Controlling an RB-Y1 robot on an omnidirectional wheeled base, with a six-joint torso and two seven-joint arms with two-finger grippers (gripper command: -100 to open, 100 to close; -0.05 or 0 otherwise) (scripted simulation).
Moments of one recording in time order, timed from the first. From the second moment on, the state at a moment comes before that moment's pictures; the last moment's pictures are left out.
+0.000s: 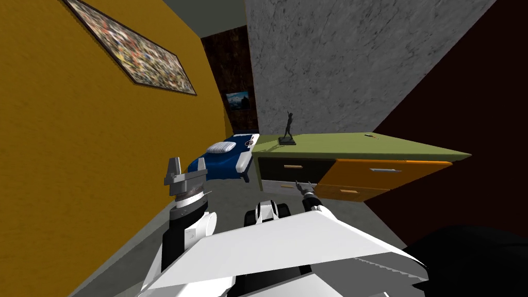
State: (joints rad) left arm 0.51 0.05 0.04 -2.33 0.03 -0.56 0.15; right arm 0.58 -0.15 0.08 -1.83 1.10 0.32 0.36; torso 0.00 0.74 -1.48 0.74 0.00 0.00
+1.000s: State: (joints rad) left arm 0.51 0.05 0.04 -2.33 0.03 -0.56 0.15; right arm 0.58 -0.16 0.11 -1.73 1.39 0.52 0.46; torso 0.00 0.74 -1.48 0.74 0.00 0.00
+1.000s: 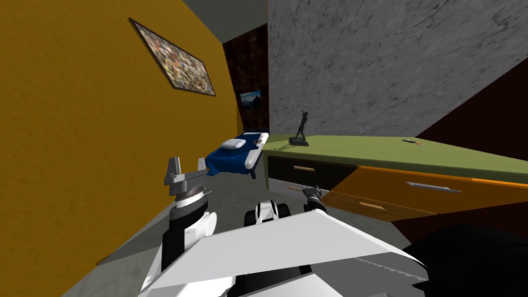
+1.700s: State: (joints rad) left arm 0.51 0.05 0.04 -2.33 0.03 -0.56 0.15; right arm 0.58 -0.17 0.13 -1.66 1.59 0.68 0.55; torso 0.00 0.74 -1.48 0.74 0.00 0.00
